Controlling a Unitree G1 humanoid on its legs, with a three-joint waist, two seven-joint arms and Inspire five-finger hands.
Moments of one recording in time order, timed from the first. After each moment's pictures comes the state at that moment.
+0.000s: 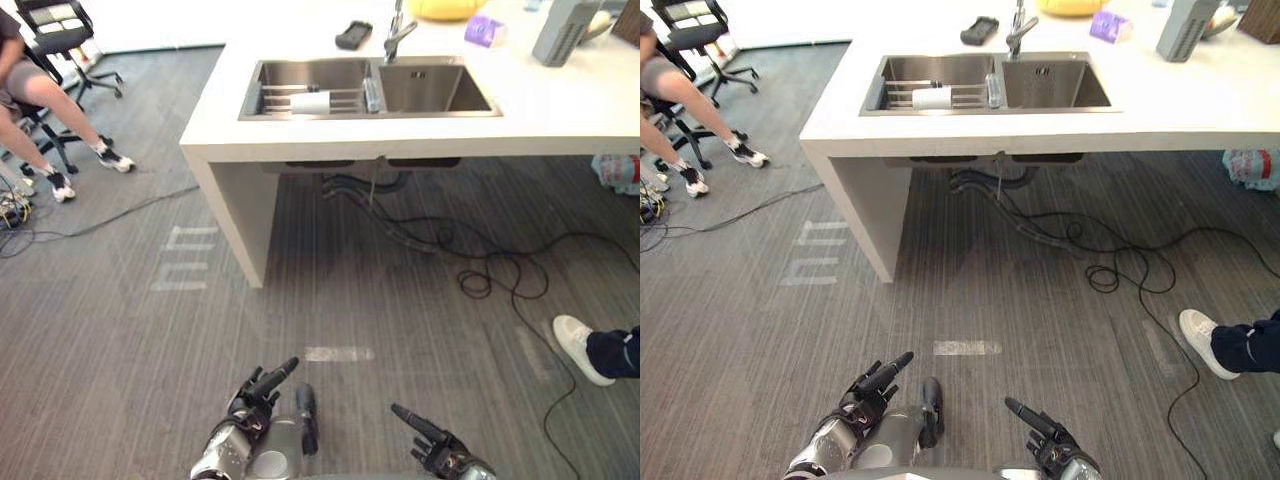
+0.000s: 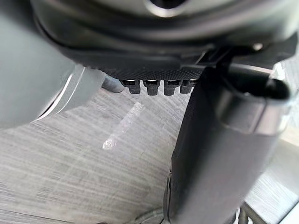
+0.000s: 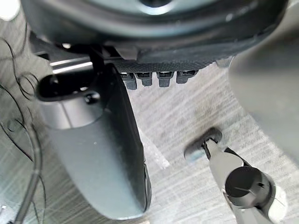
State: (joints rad) left arm -0.03 0.05 0.13 0.90 -0.65 0.08 -0.08; right arm 0.02 -0.12 -0.23 1.06 0.49 0.14 0.14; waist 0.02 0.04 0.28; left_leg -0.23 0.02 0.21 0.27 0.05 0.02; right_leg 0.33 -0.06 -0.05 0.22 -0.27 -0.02
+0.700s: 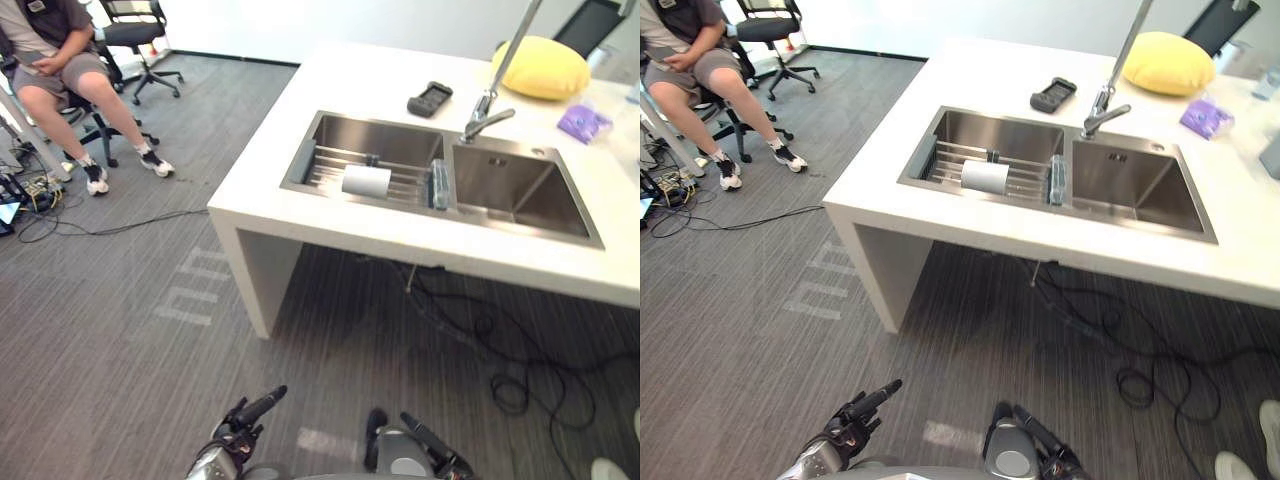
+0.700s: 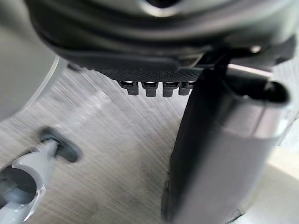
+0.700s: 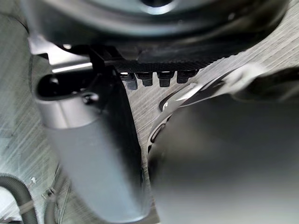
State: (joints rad) left arm 0.03 0.06 0.10 0.96 -0.62 0.06 -0.04; right arm 0.12 -0.08 -0.35 1.06 0.56 0.10 0.09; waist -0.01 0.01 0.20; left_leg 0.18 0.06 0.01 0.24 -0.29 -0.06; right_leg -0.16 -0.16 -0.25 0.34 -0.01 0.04
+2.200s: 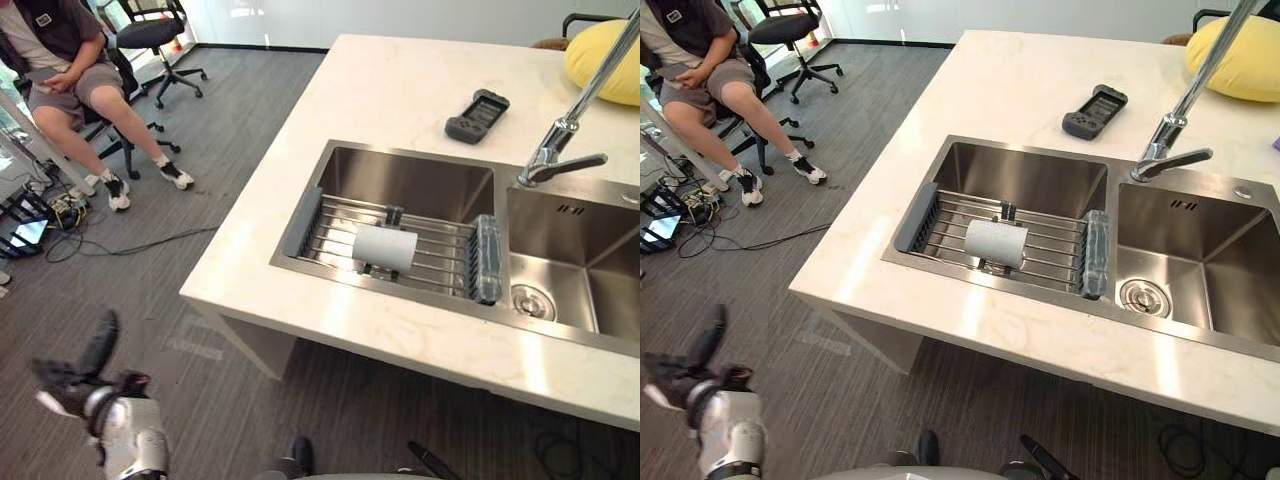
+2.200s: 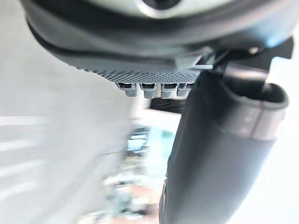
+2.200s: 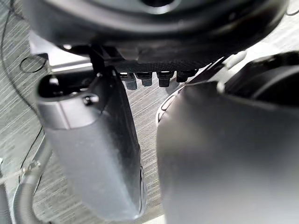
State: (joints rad) left arm 0.07 0.19 0.54 0.13 -0.57 -0.25 0.62; right arm 0.25 -0.07 -0.32 0.94 0.55 0.21 0.04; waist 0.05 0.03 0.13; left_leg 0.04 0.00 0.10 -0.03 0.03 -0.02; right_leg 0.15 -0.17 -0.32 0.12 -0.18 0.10
